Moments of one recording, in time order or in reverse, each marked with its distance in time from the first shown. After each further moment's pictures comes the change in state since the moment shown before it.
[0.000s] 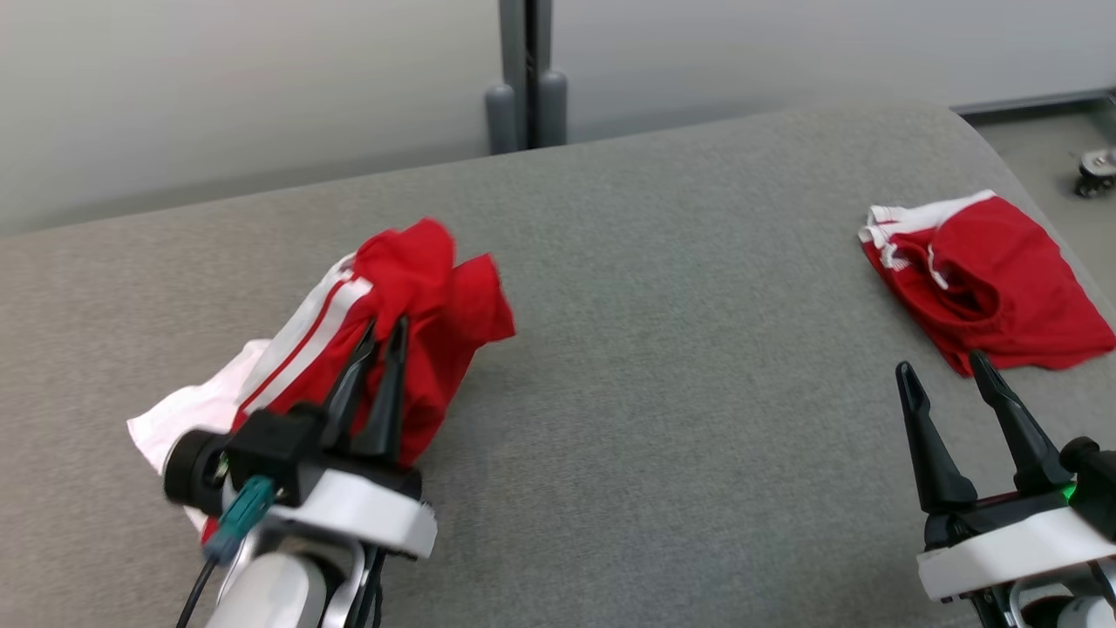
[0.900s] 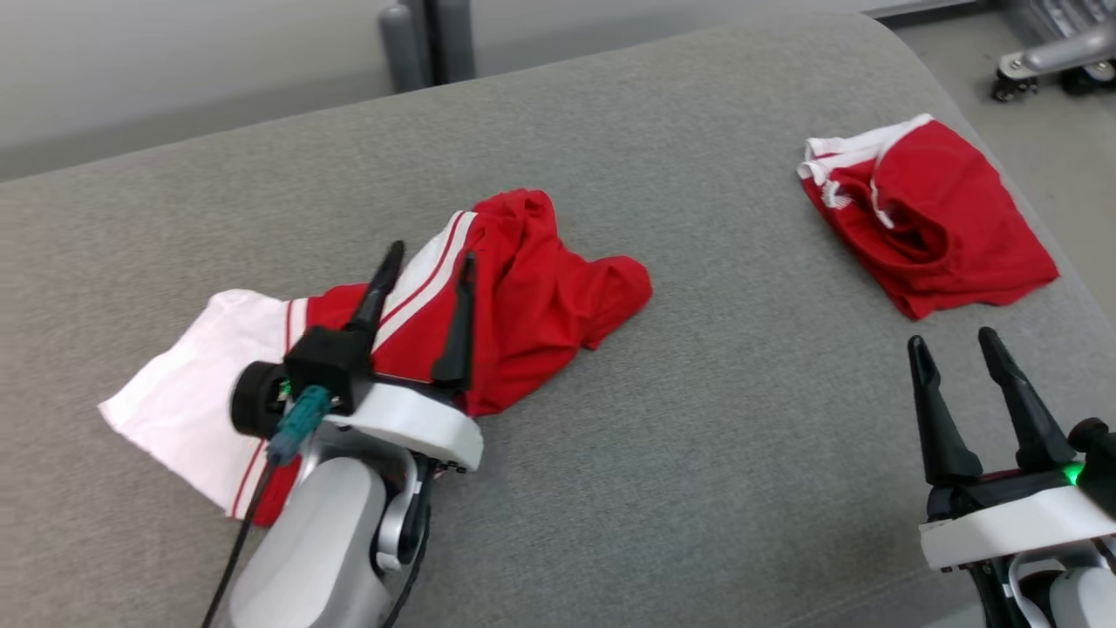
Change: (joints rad) left arm -0.275 -0.142 -0.061 0.409 -0.057 -0.041 -0.144; right arm -0.083 -0.003 0.018 0.128 0.046 0.000 -0.104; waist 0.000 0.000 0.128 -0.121
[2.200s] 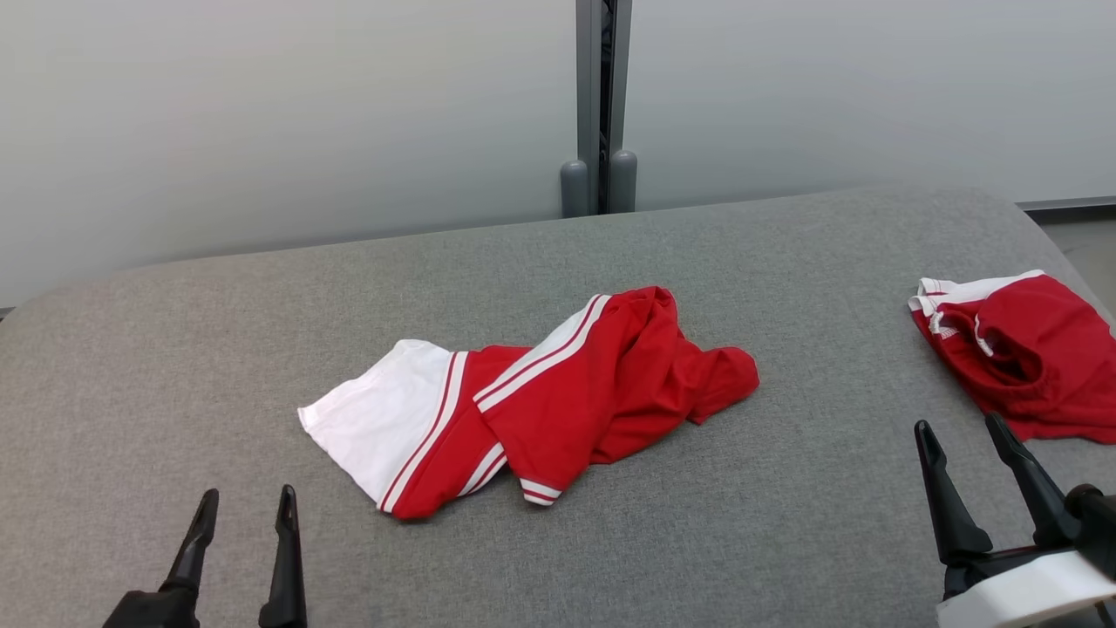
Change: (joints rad) left arm 0.639 0.175 0.279 -0.468 0.049 0.089 0.110; right arm 0.163 -0.002 -0.055 -0.075 -0.068 0.000 0.116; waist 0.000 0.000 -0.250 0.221
